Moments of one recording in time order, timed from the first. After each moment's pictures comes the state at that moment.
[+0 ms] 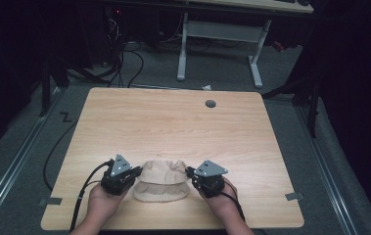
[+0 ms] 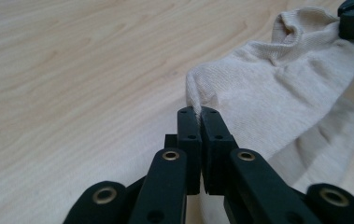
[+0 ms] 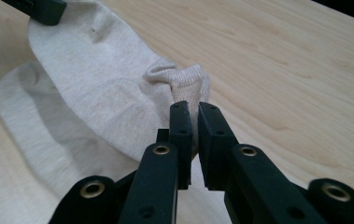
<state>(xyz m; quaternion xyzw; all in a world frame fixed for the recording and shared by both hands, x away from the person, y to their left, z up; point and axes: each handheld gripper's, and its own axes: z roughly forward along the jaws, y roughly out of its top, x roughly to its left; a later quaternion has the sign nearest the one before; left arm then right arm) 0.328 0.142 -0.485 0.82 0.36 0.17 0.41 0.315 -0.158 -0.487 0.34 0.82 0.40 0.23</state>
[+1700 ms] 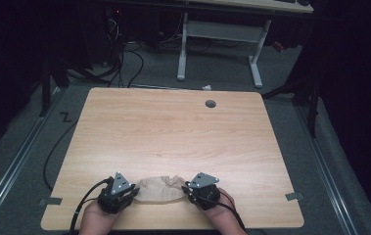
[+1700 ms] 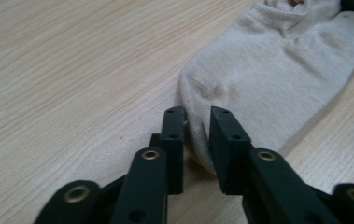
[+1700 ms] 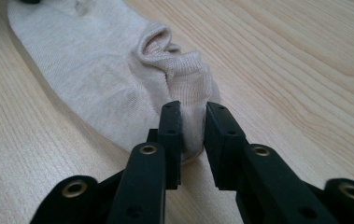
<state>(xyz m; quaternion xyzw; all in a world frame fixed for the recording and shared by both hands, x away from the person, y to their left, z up) 0.300 0.147 -0.514 0.85 0.36 0.15 0.35 0.299 -0.149 -0.517 0.33 0.86 0.35 0.18</state>
